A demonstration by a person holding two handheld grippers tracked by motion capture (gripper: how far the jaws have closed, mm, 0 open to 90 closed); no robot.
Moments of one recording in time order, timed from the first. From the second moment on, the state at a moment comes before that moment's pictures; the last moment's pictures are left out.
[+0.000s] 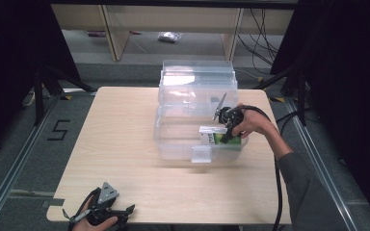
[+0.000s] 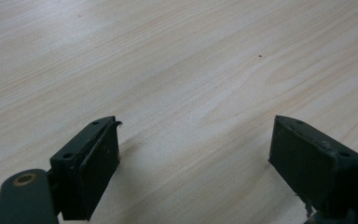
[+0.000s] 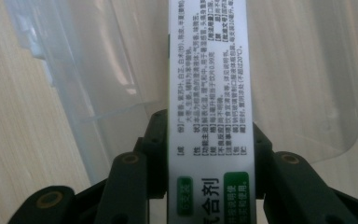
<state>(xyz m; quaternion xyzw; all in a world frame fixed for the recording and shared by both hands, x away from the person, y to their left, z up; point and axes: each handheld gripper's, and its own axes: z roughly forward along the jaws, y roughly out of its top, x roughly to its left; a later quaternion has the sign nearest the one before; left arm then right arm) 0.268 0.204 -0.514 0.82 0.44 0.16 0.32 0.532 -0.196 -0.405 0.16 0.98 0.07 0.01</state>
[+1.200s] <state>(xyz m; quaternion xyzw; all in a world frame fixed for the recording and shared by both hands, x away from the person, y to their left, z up) 0.269 0.205 -0.513 0.83 0.44 0.16 0.32 0.510 -0.215 -0.358 0.21 0.96 0.17 0.03</state>
